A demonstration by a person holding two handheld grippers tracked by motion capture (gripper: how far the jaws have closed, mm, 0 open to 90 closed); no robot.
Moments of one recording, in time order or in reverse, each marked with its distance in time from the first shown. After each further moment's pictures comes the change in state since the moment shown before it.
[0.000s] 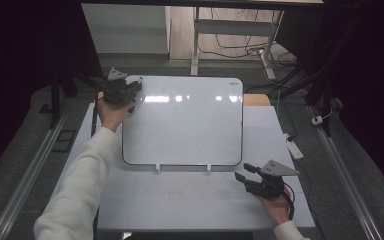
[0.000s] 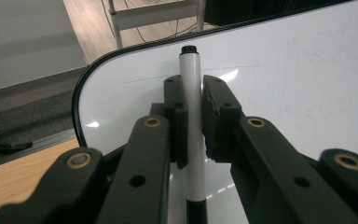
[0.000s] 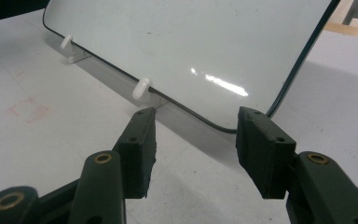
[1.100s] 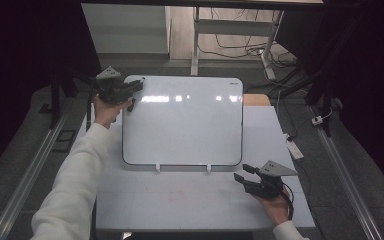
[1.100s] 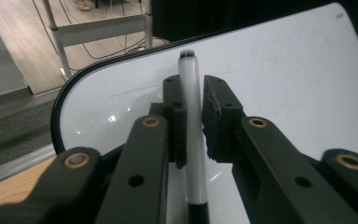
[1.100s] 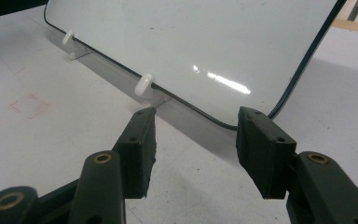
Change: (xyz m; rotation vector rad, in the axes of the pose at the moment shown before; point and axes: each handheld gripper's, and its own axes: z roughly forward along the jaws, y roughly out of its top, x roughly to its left) left arm 0.027 -0.005 0.006 -0.067 -0.233 0.036; right arm 0.001 -0.002 0.002 0.012 0.008 -0.003
